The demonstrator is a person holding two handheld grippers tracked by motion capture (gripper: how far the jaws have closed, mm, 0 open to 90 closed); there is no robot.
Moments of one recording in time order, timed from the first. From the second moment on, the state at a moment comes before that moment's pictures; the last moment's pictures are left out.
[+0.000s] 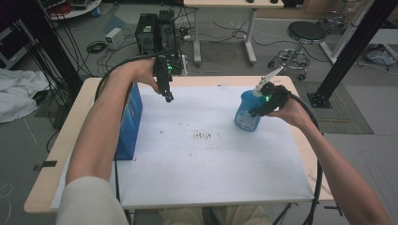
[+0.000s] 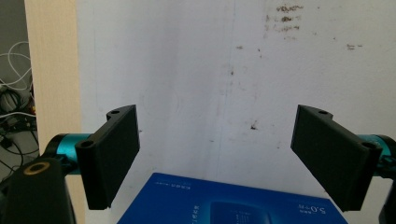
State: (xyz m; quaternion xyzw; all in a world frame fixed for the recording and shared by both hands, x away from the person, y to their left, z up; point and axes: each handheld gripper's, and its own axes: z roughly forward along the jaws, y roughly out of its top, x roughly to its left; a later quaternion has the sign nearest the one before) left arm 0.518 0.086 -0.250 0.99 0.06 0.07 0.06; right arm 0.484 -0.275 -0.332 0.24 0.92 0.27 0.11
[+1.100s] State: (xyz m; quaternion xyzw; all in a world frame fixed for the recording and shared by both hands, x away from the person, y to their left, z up) left arm 0.517 0.091 -0.249 0.99 0.06 0.07 0.07; right arm 0.486 -0.274 -0.338 0.23 0.92 0.29 0.09
